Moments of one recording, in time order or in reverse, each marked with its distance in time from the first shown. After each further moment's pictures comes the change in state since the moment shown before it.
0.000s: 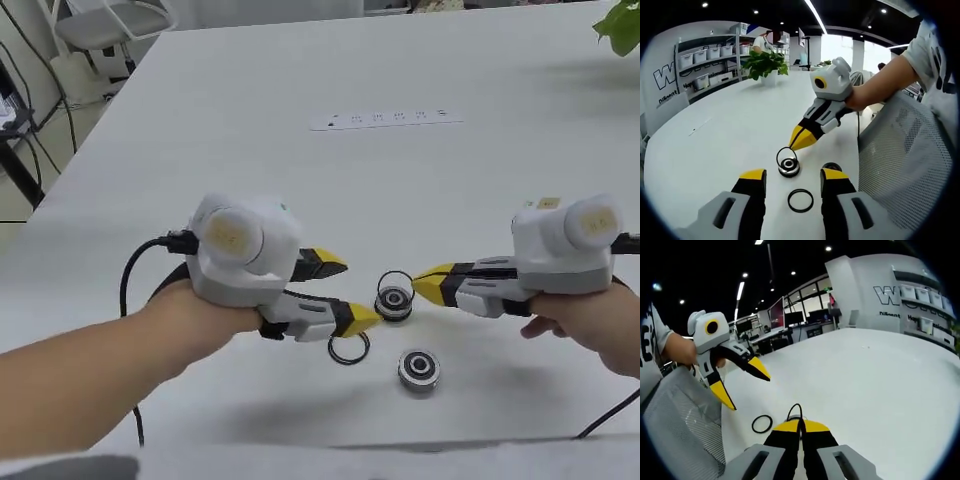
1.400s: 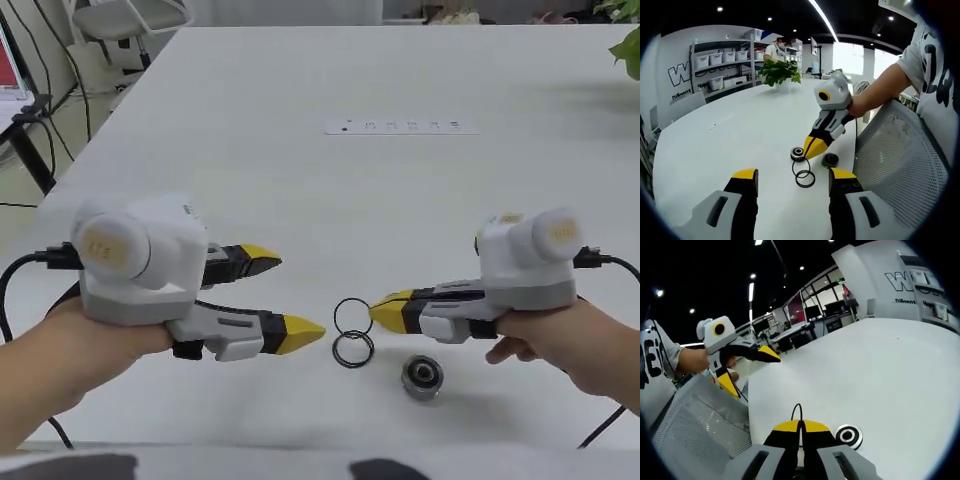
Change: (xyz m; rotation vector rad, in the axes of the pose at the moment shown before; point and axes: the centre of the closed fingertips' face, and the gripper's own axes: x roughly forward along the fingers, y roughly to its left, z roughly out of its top) left arm -0.072 0.006 -0.013 -0.050 -0.059 0.097; right arm 0.031 0.064 0.004 0.079 0.055 0.214
